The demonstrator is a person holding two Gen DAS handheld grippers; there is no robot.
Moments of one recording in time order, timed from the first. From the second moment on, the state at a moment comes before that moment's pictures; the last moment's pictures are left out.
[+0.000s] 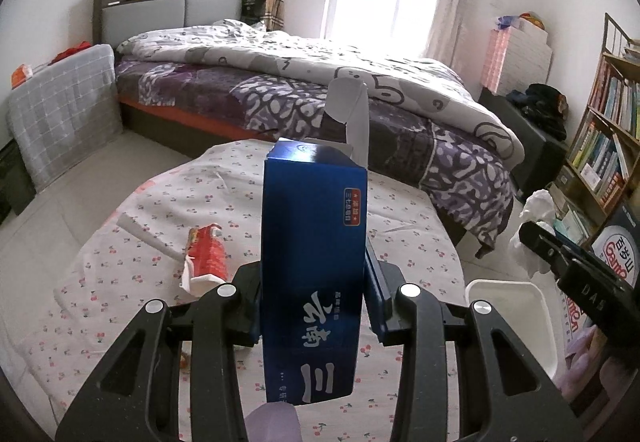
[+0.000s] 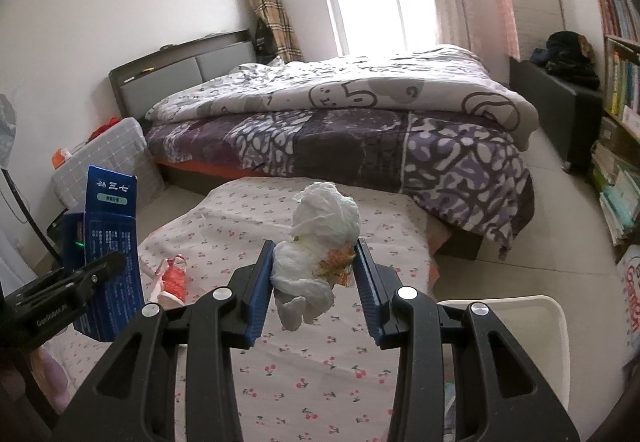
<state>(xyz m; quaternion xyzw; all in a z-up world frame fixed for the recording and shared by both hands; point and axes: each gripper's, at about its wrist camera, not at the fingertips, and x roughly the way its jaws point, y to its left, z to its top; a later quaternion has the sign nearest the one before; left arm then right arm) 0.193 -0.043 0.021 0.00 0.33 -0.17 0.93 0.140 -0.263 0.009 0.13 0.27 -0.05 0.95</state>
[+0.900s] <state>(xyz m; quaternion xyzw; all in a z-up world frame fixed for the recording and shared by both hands) 0.176 -0.125 0.009 0.03 0.33 -0.23 0.91 0.105 -0.353 0.001 0.19 0.29 -0.14 0.93</state>
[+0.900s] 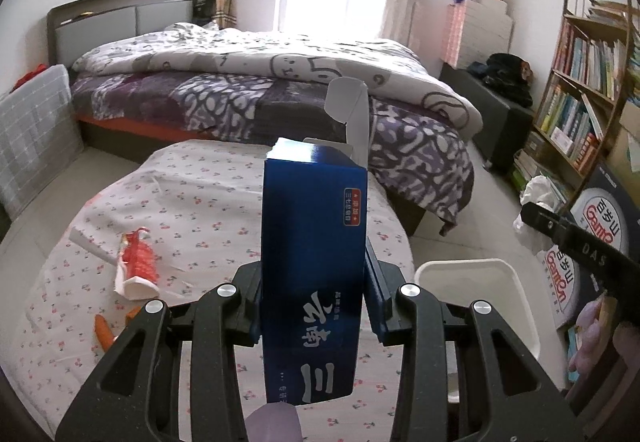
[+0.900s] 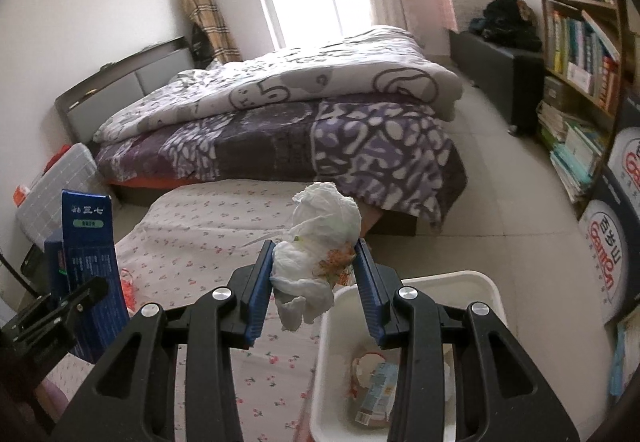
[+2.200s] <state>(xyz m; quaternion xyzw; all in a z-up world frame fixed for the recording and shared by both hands) 0.118 -0.255 -0.021 0.09 0.36 -0.37 0.85 0.037 -0.438 0.015 0.24 0.22 -0.29 0.90</state>
